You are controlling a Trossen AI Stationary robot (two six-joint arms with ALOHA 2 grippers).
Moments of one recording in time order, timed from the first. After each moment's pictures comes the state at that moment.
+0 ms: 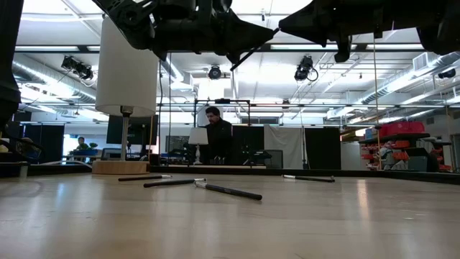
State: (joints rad) left arm 0.13 1.59 0.91 0.63 0.34 0.17; right arm 0.36 1.56 0.56 1.30 0.86 -0.10
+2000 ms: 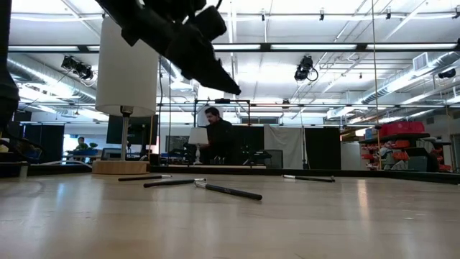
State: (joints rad) left arm 0.02 1.50 0.91 0.02 -0.03 0.19; right arm 1.17 1.31 1.23 -0.88 0.70 1.62
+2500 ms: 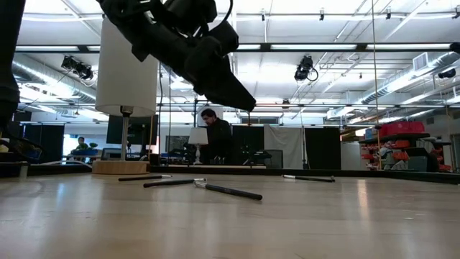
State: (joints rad) left arm 0.00 1.63 0.91 0.18 -0.04 0.07; right arm 1.20 1.52 1.23 -1.13 0.57 2.03
